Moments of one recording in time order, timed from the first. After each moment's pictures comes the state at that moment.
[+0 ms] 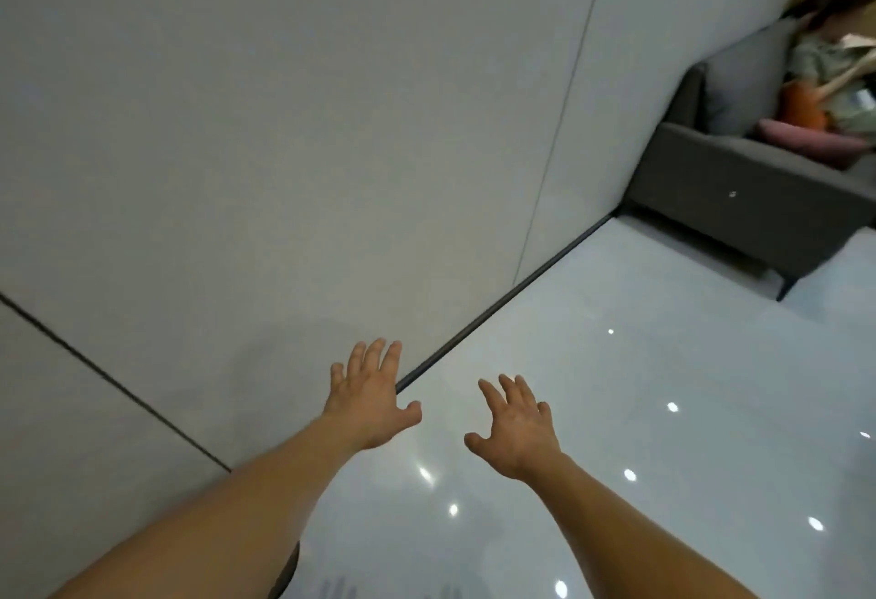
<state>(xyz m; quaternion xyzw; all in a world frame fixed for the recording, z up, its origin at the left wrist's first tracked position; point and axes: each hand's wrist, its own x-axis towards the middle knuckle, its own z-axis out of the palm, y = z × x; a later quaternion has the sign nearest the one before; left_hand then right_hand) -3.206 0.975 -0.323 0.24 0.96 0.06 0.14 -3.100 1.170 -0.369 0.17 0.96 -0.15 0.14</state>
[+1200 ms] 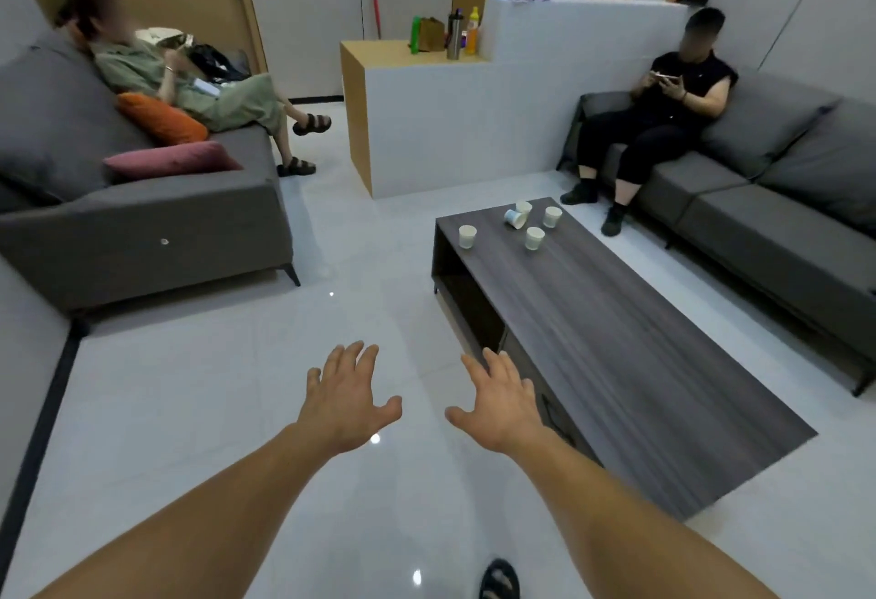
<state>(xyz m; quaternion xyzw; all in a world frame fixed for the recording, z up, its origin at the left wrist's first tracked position) -2.950 1.837 -0.301 0.74 0.66 0.05 0.14 -2.723 1.830 -0.319 0.70 0.69 -0.18 -0.02</state>
